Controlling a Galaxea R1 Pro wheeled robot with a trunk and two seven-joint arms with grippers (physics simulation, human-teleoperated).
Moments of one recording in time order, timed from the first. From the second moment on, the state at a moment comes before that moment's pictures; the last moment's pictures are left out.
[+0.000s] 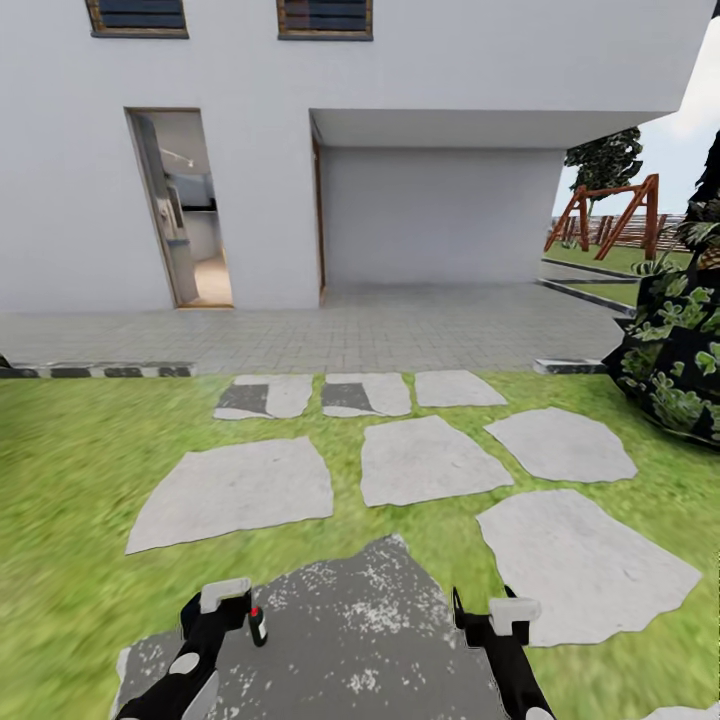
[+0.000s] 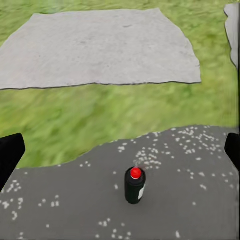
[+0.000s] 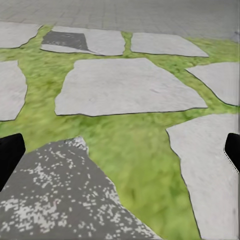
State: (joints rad) left arm -0.50 0.01 0.05 -0.29 0.04 -0.35 0.14; right arm -0.23 0.04 -0.06 -0.72 0.17 -0.44 -0.07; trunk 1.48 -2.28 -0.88
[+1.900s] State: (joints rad) left arm -0.50 0.03 0.05 -0.29 0.03 -0.35 0.13; right arm -0.23 0.04 -0.06 -0.71 0.16 -0.44 -0.07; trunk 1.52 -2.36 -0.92
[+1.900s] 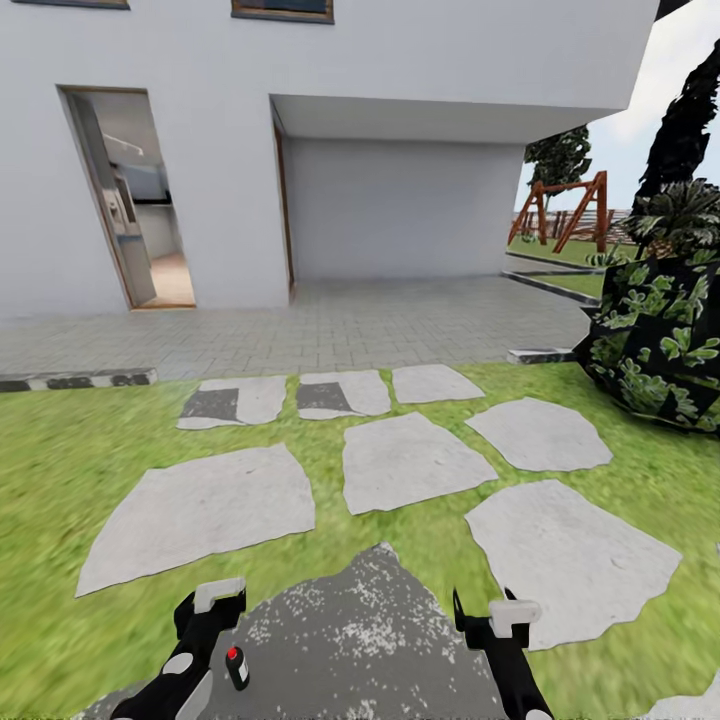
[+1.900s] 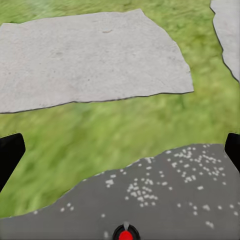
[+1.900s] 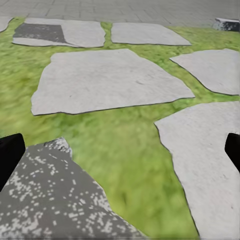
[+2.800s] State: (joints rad) left arm -0.50 0.03 0.05 -0.29 0.03 -0.35 0.13; right arm -0.23 0.05 -0.06 -0.72 0.16 -0.44 -0.07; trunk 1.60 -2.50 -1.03
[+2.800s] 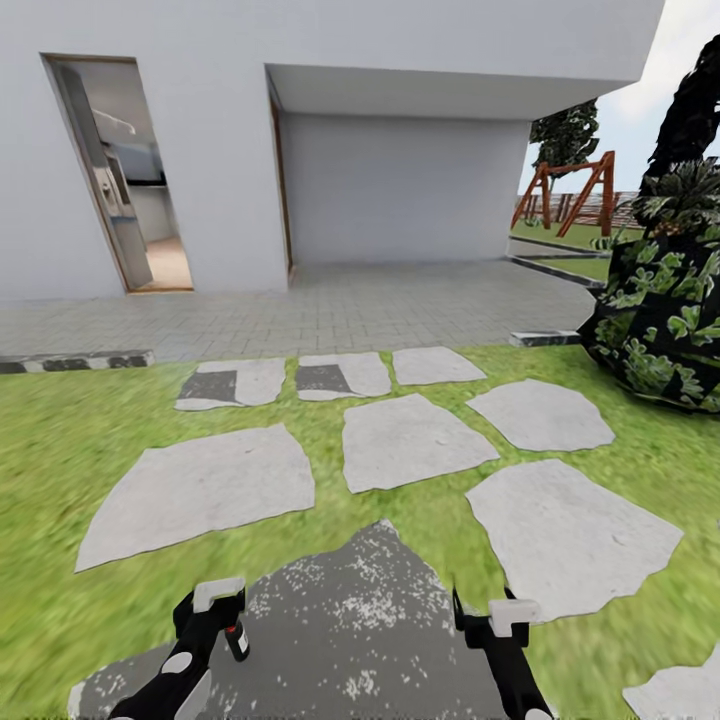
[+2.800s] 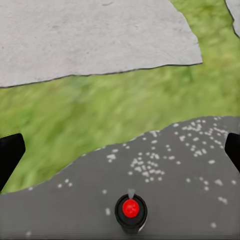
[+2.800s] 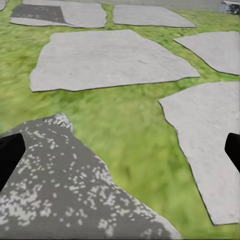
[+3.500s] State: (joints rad) left arm -0.50 0.03 0.05 -0.29 0.03 -0.35 0.13; right arm -0.23 0.05 -0.06 -0.71 0.16 -0.44 -0.07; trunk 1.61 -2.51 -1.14
